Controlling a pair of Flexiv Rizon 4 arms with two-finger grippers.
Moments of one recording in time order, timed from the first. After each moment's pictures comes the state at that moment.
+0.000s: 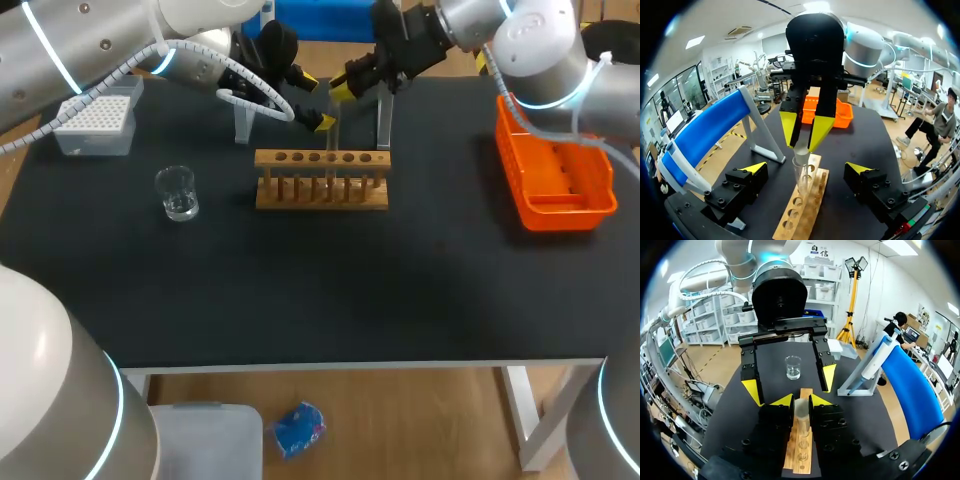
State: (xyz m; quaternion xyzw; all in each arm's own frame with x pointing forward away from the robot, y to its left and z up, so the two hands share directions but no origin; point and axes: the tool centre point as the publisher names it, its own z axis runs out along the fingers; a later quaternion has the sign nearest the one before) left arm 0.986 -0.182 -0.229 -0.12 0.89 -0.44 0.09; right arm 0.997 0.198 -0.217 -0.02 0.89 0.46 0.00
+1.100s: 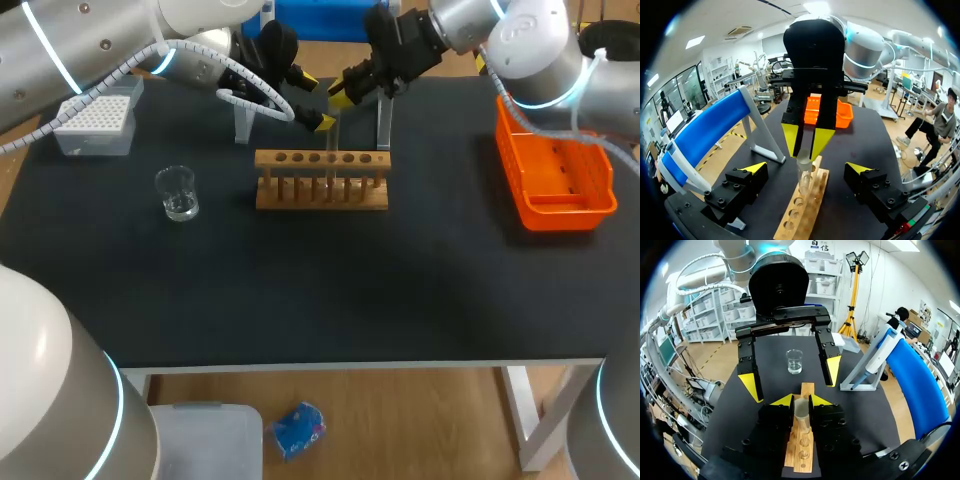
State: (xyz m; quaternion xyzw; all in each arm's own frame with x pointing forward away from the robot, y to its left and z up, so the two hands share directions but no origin) left arm 0.986 -0.182 -0.229 -0.12 0.89 -0.44 0.09; right arm 0.994 0.200 -0.229 -0.02 0.90 0.44 0.00
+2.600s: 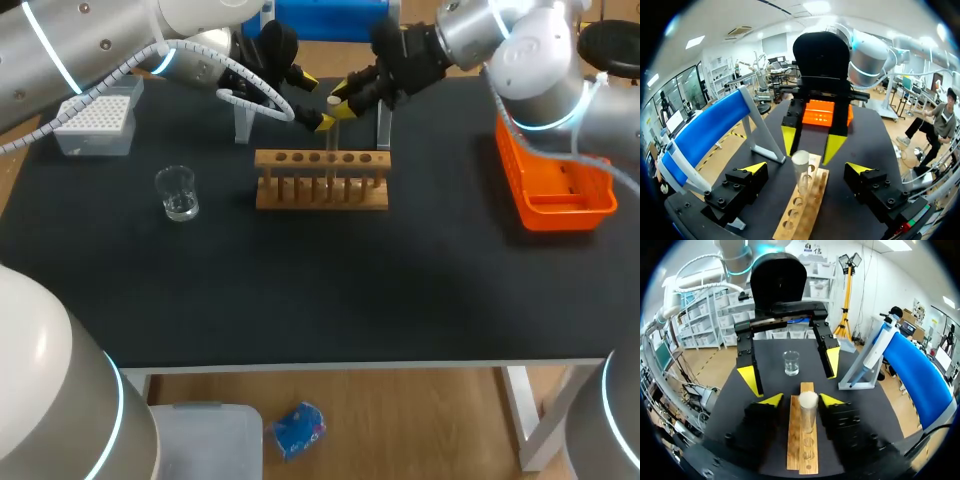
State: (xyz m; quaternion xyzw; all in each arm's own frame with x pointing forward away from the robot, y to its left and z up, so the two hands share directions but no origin) left arm 0.986 -0.182 -0.229 -0.12 0.89 -0.44 0.09; right arm 0.991 0.195 -0.239 0.01 0.88 0.47 0.01
